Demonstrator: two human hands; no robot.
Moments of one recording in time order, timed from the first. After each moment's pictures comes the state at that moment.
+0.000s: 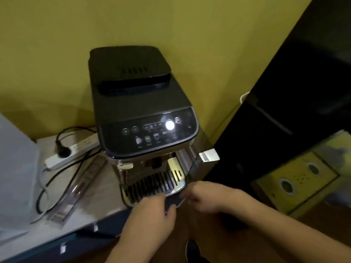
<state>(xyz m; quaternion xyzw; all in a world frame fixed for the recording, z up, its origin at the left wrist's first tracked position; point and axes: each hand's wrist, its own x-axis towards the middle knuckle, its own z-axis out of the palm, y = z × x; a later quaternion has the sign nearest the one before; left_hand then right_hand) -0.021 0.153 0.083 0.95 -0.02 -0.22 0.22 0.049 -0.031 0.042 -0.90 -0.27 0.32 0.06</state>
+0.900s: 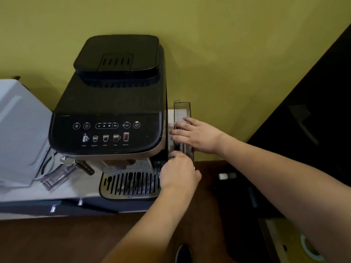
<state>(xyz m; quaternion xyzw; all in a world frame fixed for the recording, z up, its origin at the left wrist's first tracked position) 0.127 -0.042 0.070 0.97 0.20 -0.14 0.05 0.286 -0.107 0.038 -0.74 -0.64 -0.01 -0.23</state>
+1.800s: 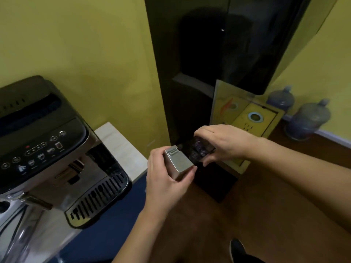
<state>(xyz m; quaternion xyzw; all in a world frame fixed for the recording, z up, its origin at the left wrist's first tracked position) -0.050 -0.082 0.083 0.84 -0.21 0.08 0.50 -0.029 -0.308 0.125 -0.98 -0.20 0.02 0.03</state>
